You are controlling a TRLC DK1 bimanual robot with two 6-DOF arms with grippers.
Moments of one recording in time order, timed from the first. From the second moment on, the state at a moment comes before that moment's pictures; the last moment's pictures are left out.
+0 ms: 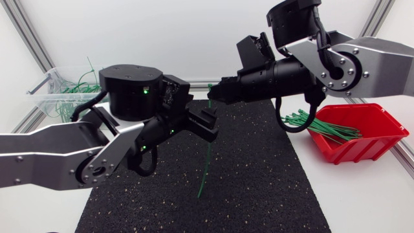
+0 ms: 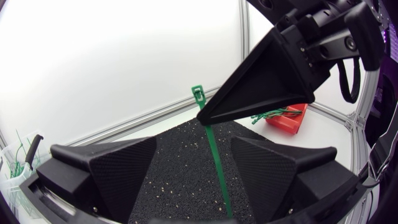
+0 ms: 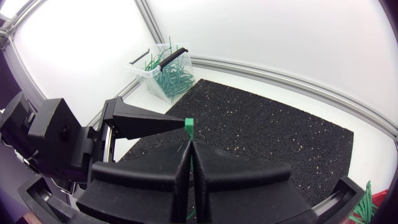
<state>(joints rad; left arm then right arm) -0.78 1.47 0.80 0.38 -0.16 0.02 0.54 1.48 1.13 -0.26 -0.36 0.17</state>
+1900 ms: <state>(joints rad) -0.67 1.42 0.75 0.31 0.14 0.08 0.49 1.39 1.11 -0.25 -0.39 0.12</state>
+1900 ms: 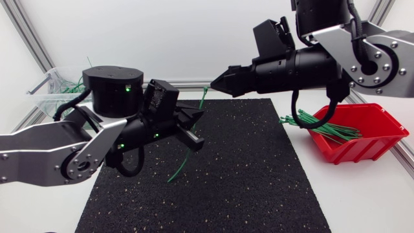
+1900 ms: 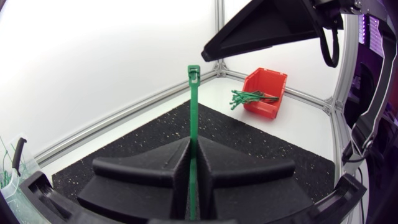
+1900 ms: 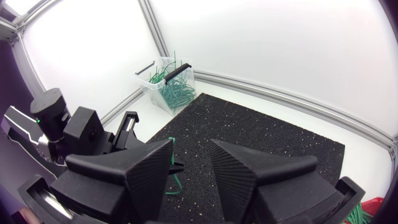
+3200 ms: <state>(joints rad) -0.46 1.39 0.85 -0.01 1.03 0.08 0.41 1.36 0.95 -0.22 -0.96 -0.26</state>
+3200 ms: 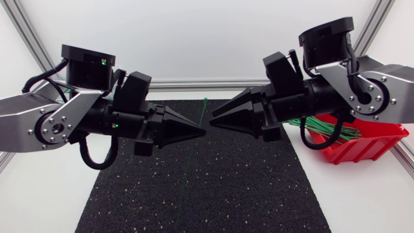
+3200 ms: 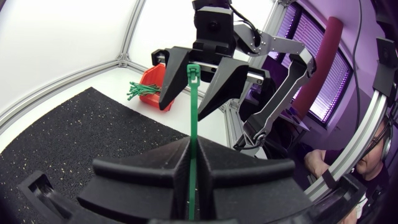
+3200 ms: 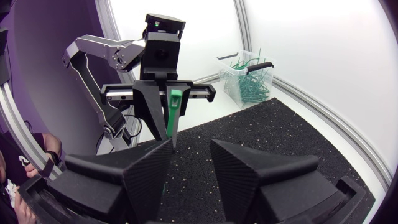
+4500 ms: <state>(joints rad) -0.46 1.40 0.85 -0.02 1.12 0.08 0.47 1.35 0.95 -0.16 -0.99 -0.24</state>
